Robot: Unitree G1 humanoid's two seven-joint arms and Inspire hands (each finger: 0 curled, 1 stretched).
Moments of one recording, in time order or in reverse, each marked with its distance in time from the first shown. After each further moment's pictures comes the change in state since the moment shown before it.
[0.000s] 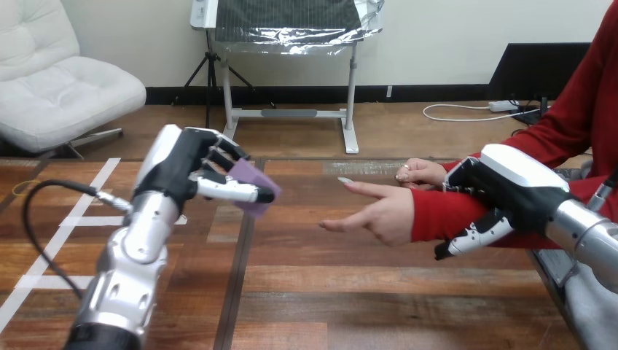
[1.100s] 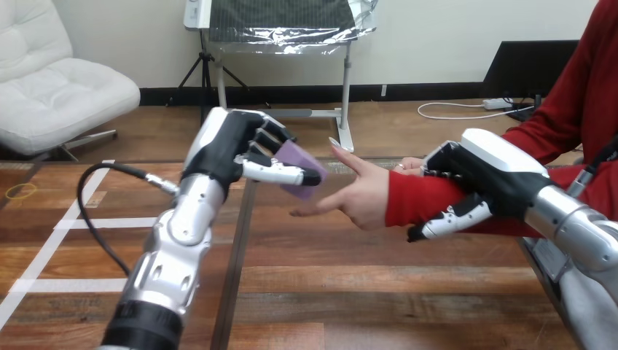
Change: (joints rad) left arm -0.101 -0.114 -0.033 0.080 -0.004 -0.040 0.015; right arm 0.008 0.058 -0.041 -0.134 0.040 0.086 0.067
